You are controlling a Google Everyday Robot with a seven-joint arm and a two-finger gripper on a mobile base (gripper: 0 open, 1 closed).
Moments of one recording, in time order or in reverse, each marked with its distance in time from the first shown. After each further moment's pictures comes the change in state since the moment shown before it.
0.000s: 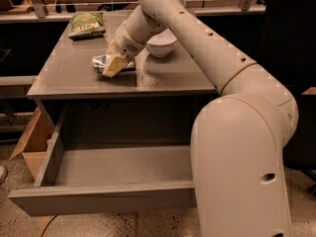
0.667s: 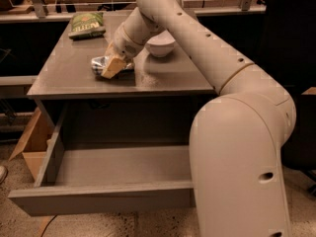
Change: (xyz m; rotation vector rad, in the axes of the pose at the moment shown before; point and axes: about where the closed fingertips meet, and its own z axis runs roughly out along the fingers) arm 0.000 0.002 0.007 -0.011 -0.001 0.000
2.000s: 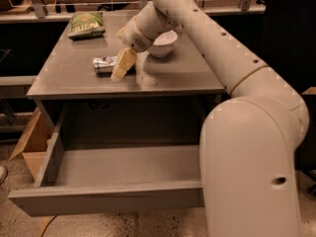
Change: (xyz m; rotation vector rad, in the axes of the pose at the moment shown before) arm 0.008 -0.009 -0.038 0.047 -0.056 0.069
